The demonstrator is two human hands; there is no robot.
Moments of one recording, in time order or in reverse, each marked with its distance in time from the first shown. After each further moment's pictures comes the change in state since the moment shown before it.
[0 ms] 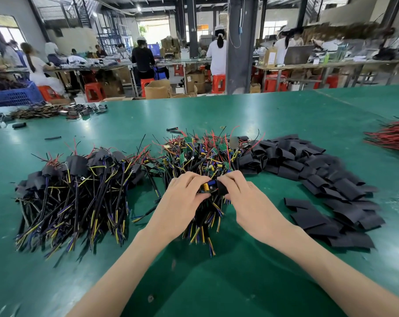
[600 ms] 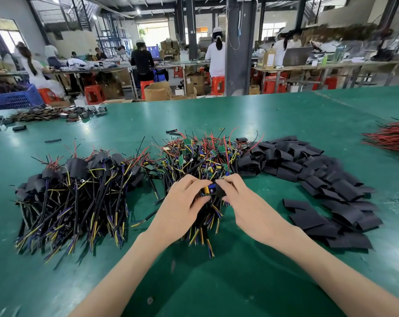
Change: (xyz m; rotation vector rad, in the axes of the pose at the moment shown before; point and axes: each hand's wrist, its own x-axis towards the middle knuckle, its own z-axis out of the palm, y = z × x) left_hand -0.002 0.003 0.002 -0.108 -0.010 -0.067; right_hand -0.001 0.003 0.003 0.190 -0.058 0.023
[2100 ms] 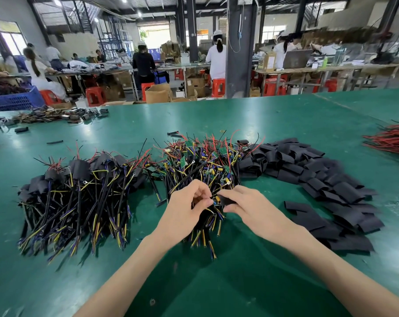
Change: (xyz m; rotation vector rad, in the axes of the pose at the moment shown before) left_hand 0.000 -0.002 0.009 -0.358 0.031 -0.149; right_hand 0.007 0.015 0.003 0.015 -0.018 0.024
